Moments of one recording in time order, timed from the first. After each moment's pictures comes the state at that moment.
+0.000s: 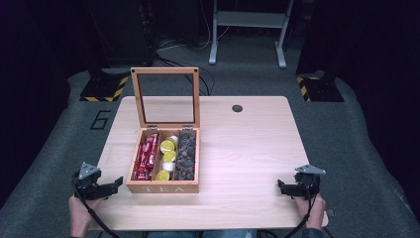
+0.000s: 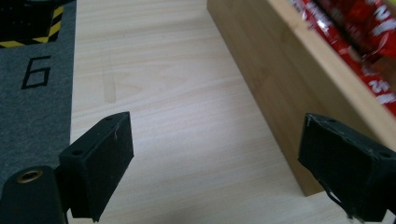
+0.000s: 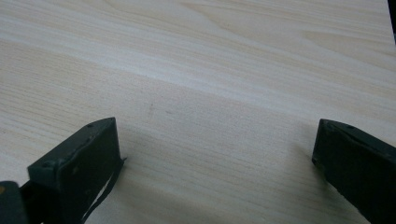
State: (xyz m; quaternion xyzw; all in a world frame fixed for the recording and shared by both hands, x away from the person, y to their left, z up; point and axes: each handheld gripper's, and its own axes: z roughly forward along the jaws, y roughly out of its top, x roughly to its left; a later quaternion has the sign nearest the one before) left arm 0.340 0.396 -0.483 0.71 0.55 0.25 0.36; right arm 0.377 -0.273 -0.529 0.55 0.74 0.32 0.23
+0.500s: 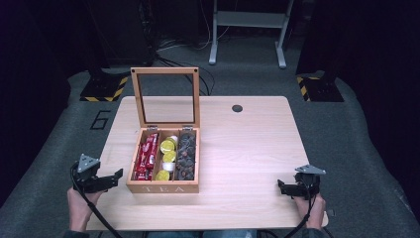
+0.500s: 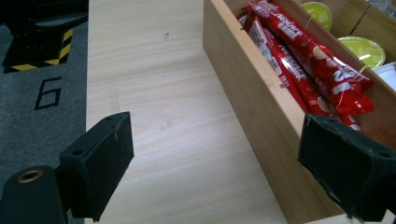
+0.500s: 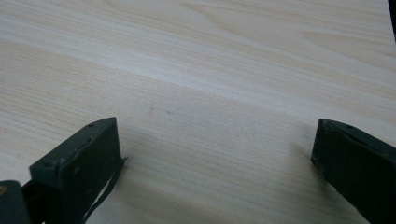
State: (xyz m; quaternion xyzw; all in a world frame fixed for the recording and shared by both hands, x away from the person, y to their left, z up) left arm 0.347 0.386 -0.453 0.71 0.54 0.28 0.36; right arm 0.377 -0.272 -0.530 0.55 0.74 0.32 0.23
